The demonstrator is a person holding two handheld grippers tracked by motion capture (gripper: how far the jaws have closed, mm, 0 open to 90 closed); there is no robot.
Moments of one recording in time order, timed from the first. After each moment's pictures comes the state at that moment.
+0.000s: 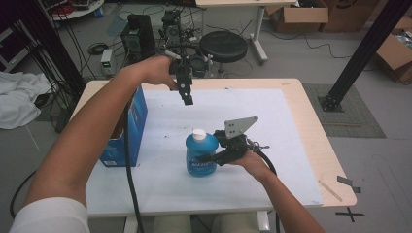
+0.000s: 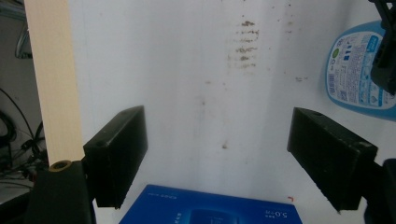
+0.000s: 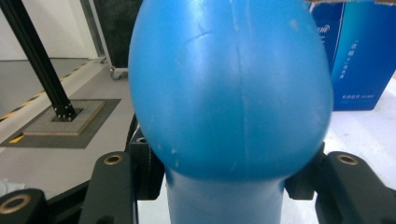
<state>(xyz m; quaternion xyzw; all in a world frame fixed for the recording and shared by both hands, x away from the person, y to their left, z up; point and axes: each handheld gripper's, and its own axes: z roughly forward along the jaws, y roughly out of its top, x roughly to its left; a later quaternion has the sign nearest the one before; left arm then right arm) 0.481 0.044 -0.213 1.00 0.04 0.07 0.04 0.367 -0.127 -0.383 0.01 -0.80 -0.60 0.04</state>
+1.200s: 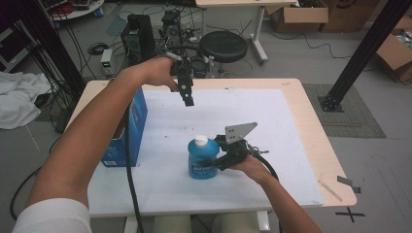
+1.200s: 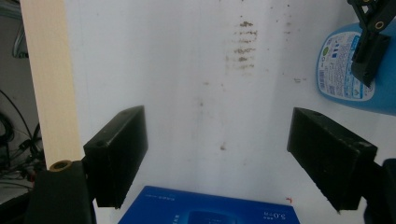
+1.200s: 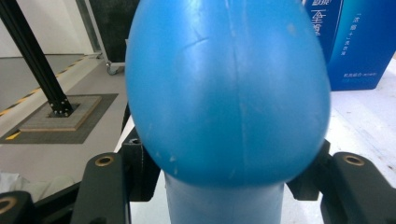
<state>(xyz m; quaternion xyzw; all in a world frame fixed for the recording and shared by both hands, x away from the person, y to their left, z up) 0.480 0.041 -0.216 1.00 0.04 0.07 0.04 0.366 -0.131 -0.404 0.00 -0.81 -0.59 0.04</state>
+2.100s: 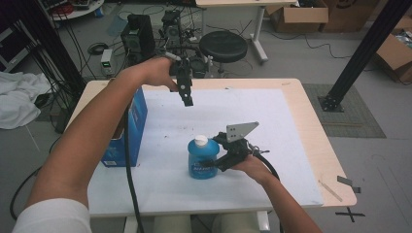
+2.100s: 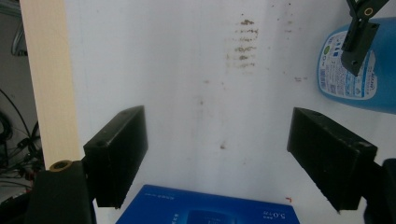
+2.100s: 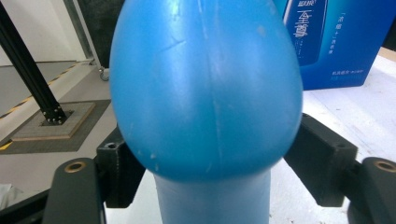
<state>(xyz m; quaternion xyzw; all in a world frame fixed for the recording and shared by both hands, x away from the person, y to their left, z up) 0.481 0.044 -0.217 1.00 0.05 0.07 0.04 0.367 -0.133 -0.404 -0.03 -0.80 -0.59 0.03</state>
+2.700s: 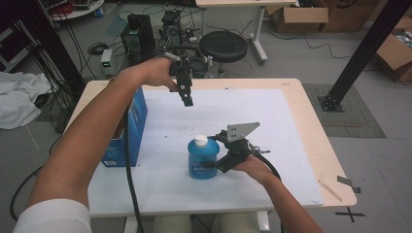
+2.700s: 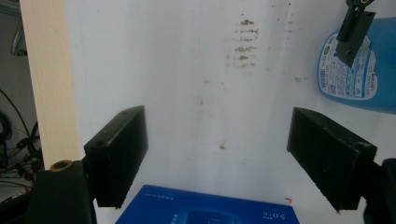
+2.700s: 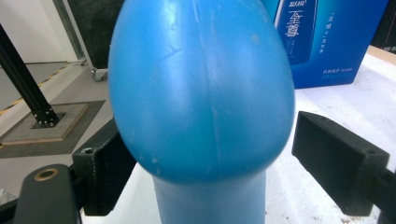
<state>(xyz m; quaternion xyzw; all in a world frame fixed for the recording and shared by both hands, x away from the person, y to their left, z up) 0.482 0.044 -0.218 1.00 0.05 0.07 0.04 0.364 -0.135 -0.402 -0.04 -0.81 -0.59 0.02</state>
